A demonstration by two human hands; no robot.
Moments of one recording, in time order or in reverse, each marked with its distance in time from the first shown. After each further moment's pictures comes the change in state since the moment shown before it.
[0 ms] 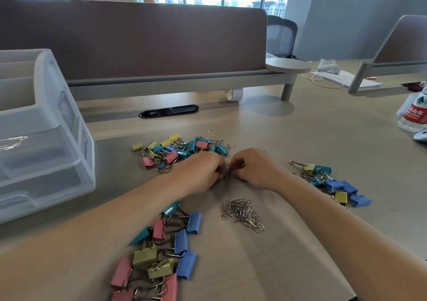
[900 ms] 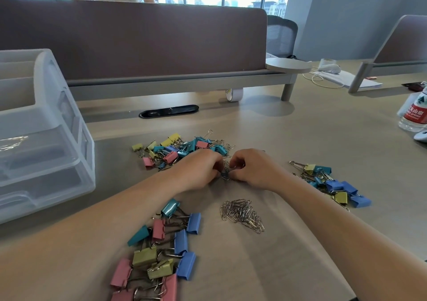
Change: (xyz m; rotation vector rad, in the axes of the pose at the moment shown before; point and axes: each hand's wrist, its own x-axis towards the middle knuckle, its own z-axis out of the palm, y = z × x) left_hand 0.005 -0.005 -0.003 -0.031 -0.023 -0.057; right_hand 0.001 0.003 0.004 0.060 0.030 0.038
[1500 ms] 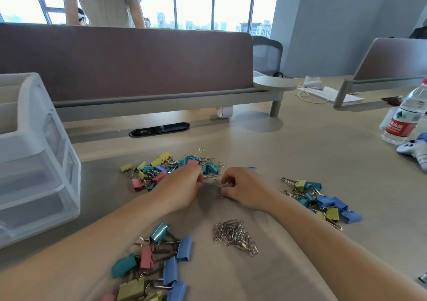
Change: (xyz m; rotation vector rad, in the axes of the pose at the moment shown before) left_hand -0.005 -0.010 -0.002 0.000 0.066 -0.119; right_hand 0.001 0.003 0.002 -0.019 0.008 -0.006
